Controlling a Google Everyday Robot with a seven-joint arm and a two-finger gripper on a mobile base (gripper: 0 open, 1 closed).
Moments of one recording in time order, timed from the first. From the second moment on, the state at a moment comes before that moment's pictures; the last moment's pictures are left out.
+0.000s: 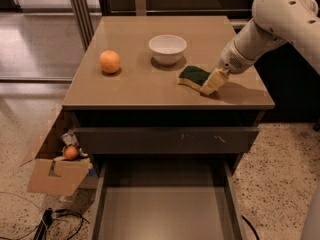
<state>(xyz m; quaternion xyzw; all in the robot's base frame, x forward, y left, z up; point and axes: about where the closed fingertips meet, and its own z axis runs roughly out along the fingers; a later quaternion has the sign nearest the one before) 0.665 -0.177 0.814 -0.51 0.83 0.09 0.22</state>
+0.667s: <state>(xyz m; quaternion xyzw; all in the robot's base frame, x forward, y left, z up) 0.665 -0.177 0.813 -0.51 0.83 0.09 0.22</state>
